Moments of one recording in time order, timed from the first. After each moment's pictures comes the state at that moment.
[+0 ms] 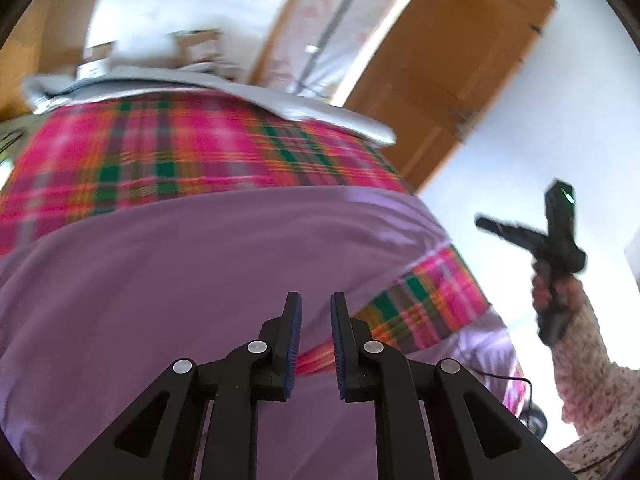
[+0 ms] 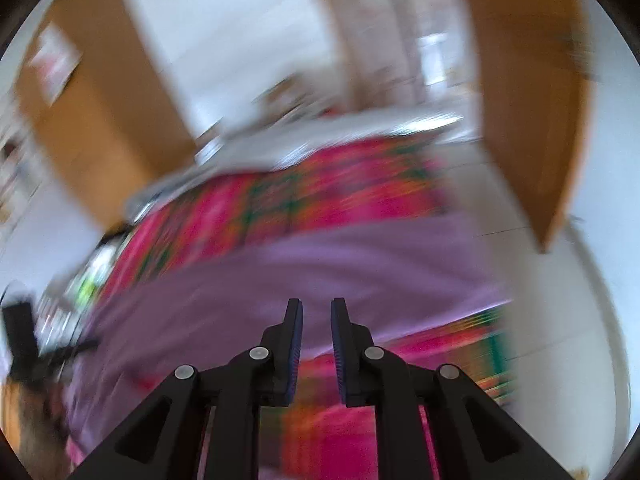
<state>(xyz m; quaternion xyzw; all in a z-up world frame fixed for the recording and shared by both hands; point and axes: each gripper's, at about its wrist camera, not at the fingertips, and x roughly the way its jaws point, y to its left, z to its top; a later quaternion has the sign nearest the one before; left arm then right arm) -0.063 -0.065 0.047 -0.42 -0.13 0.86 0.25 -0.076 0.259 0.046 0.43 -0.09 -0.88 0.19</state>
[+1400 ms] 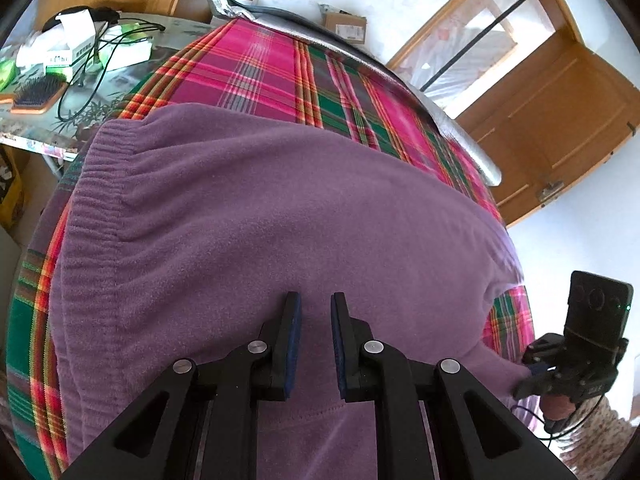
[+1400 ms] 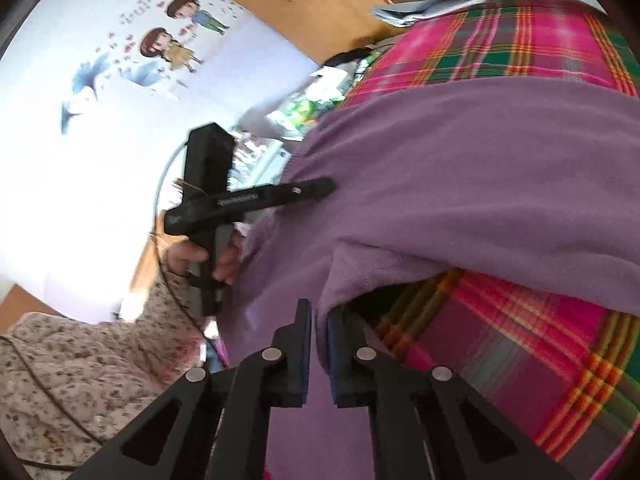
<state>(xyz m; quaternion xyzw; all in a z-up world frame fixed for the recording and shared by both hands) -0.043 -0.211 -0.020 -0.47 -0.24 0.84 0.11 -0.034 0.016 -0.022 0.54 -0.07 -0.64 0.55</state>
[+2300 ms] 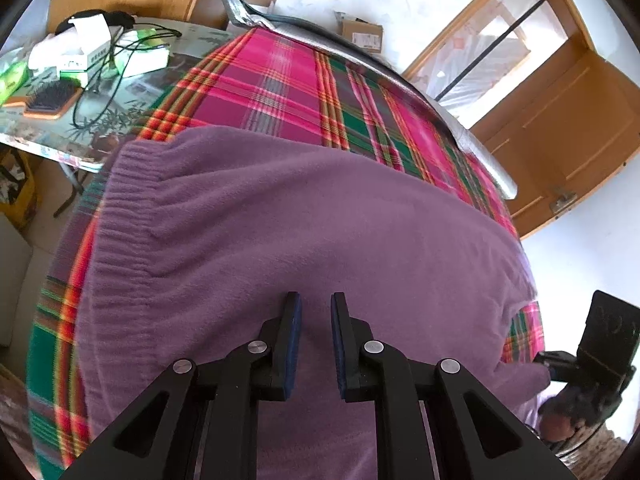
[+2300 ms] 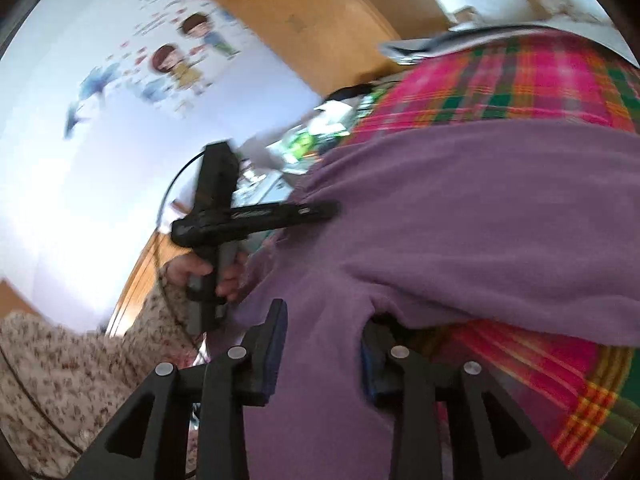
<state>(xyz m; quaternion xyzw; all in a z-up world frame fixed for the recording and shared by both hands) -0.057 -0.229 -0.018 -0.46 -0.24 0.85 0.08 -0.026 0.023 -0.006 0.48 -0.09 -0.68 0.54</state>
